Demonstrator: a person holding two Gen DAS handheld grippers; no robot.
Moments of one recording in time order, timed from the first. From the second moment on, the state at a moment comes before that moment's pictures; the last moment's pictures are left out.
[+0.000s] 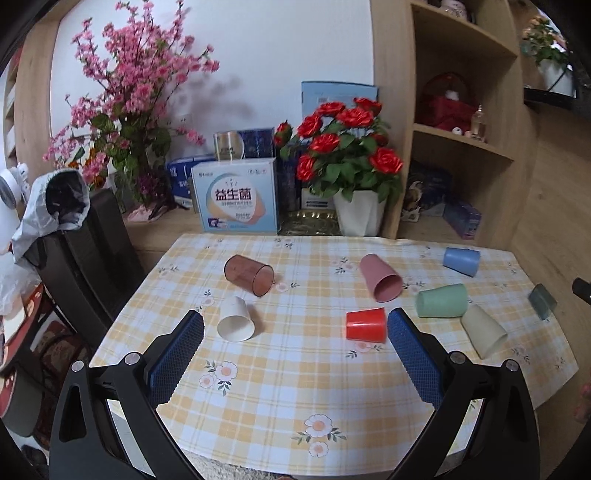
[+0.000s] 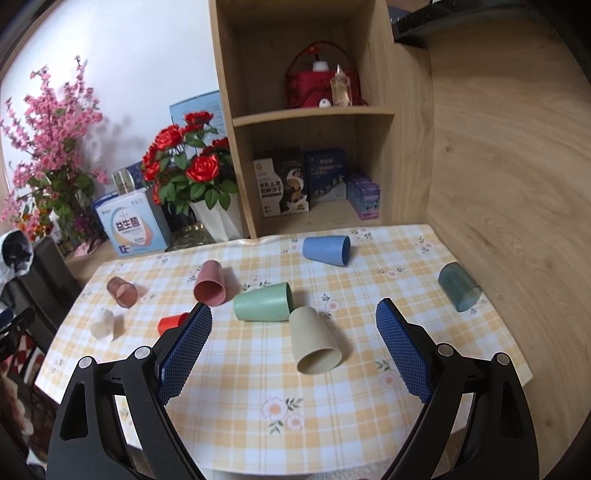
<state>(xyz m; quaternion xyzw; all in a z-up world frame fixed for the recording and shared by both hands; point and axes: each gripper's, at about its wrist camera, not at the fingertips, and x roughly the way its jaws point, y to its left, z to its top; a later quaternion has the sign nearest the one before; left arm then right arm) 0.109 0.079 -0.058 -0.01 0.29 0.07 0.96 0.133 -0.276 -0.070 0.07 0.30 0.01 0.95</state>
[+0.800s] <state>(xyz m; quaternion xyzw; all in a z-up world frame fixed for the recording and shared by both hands) 0.210 0.109 -0.126 -0.03 0.33 0.07 0.94 0.256 -0.309 -0.155 0.01 0.46 0.04 0.89</state>
